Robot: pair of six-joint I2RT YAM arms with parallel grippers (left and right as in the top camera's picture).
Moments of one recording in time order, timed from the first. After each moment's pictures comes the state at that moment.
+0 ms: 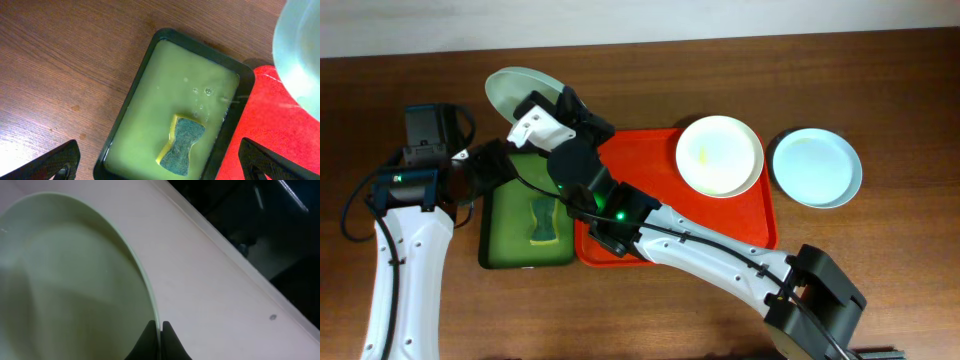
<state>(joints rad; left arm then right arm) 0.07 1.40 1.32 -0.98 -0.09 -0.36 0.95 1.87 1.45 0.38 0.81 -0.64</state>
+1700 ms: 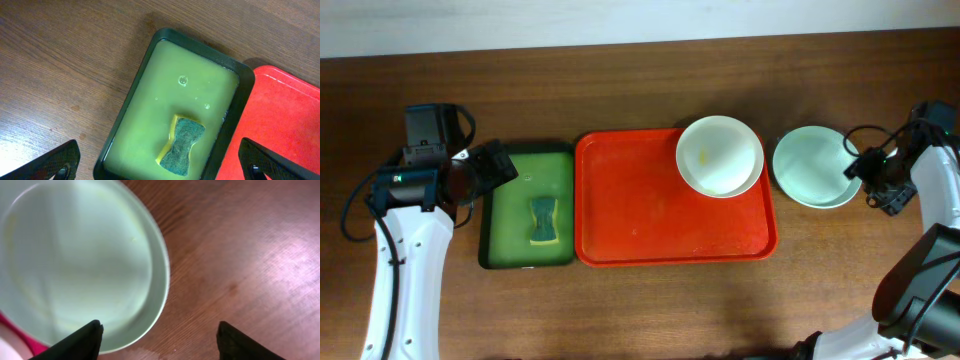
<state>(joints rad) 0.07 1.40 1.32 -0.98 -0.09 -0.36 -0.49 1.77 1.31 -0.90 -0.05 0.34</state>
